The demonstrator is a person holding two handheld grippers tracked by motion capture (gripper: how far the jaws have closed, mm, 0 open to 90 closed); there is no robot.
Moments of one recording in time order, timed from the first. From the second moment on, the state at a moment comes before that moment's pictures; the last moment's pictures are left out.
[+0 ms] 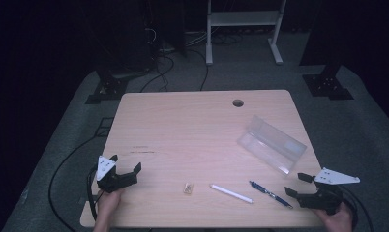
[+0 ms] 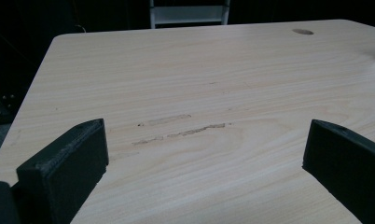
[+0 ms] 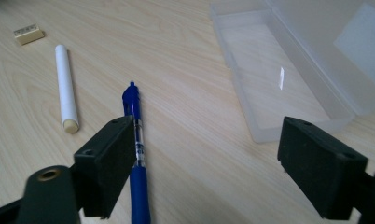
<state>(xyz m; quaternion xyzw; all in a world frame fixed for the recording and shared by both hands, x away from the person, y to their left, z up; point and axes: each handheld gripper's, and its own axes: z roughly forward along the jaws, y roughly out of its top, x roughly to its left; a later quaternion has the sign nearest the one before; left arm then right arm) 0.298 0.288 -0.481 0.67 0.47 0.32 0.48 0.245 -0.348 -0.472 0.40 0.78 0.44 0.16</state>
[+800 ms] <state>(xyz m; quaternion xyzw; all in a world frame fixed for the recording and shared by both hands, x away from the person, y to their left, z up) 0.295 0.281 -0.482 0.69 0.45 0.33 0.47 0.284 -0.306 -0.445 0.34 0.81 0.45 0.15</state>
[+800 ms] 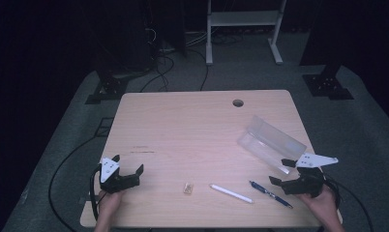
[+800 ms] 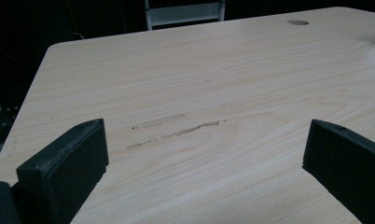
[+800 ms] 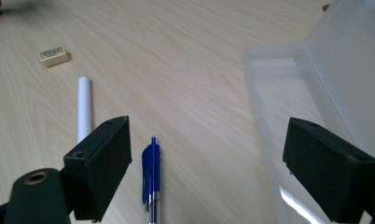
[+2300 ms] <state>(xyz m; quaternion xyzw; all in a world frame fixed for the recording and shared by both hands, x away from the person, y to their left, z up) 0.294 0.283 -0.481 0.69 0.44 0.33 0.47 0.376 -0.278 -0.466 0.36 0.86 0.33 0.13</state>
